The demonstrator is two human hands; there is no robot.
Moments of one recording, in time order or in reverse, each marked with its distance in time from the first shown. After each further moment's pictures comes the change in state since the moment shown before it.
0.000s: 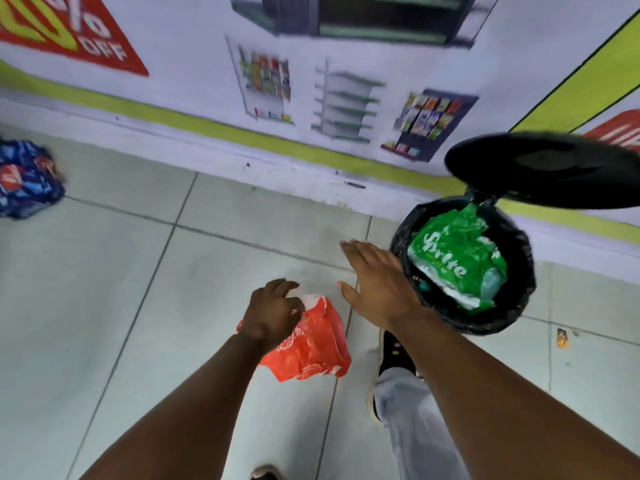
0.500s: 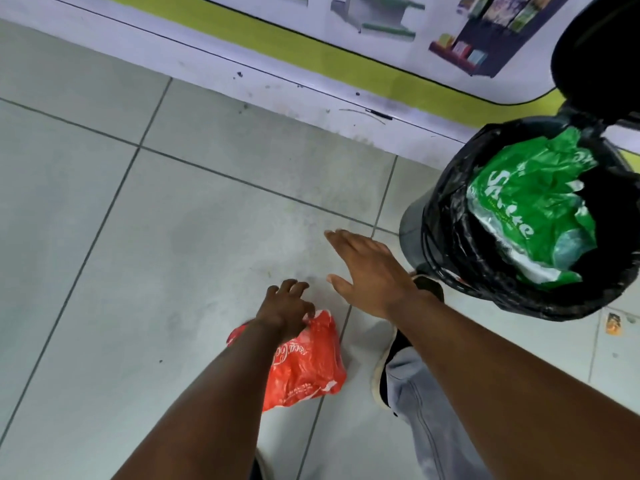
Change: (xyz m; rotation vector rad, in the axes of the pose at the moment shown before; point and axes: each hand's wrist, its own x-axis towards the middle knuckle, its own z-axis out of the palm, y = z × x) left_hand 0.017 -0.030 0.192 0.188 -0.458 -0.031; right_hand 0.016 0.032 0.151 0.045 -0.172 -0.112
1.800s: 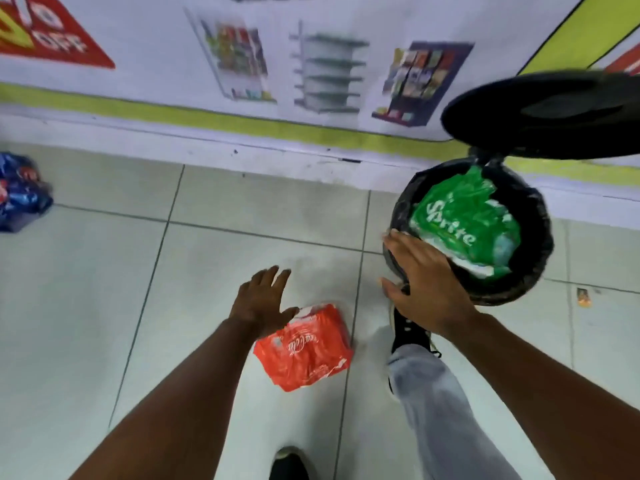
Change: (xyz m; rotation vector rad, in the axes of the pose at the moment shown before) left_hand -0.085 -0.025 -0.165 -0.012 0.194 -0.115; right_hand -0.093 0.005 -0.136 0.028 0.322 0.163
